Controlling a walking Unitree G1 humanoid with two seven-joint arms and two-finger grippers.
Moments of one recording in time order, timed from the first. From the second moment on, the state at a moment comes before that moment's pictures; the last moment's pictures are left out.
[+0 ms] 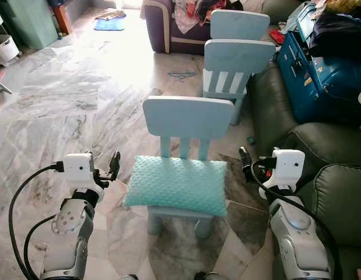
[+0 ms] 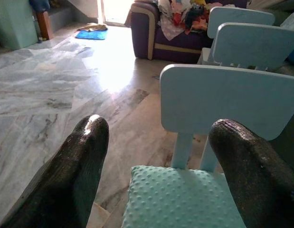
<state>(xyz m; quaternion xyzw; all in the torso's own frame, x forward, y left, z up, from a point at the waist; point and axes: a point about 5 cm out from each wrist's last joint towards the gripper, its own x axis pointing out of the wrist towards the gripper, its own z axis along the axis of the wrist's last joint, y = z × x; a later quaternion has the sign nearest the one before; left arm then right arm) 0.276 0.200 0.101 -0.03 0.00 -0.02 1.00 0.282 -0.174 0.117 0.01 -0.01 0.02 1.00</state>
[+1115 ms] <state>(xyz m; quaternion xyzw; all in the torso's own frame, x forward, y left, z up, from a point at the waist) 0.276 0.208 0.100 -0.03 0.01 -0.02 1.00 0.283 -0.159 0.119 0.02 -0.02 0.04 1.00</state>
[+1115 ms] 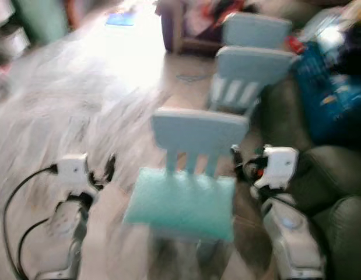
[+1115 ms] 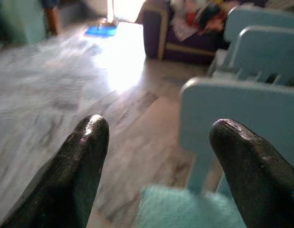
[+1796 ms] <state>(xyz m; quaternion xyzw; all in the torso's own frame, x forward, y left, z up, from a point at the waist) 0.280 0.194 0.101 -0.05 0.01 -0.04 1.00 0.282 -0.169 0.118 0.01 -0.01 0.03 1.00</state>
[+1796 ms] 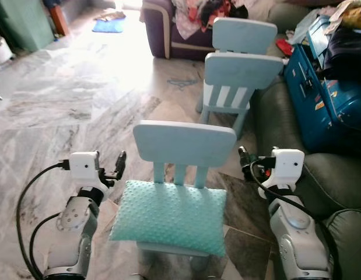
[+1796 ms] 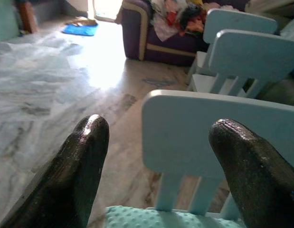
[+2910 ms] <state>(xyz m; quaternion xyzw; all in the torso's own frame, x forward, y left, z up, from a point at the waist) 0.270 0.197 0.089 -0.05 0.04 -0.03 1.00 0.278 -0.168 0.114 0.01 -0.01 0.03 1.00</state>
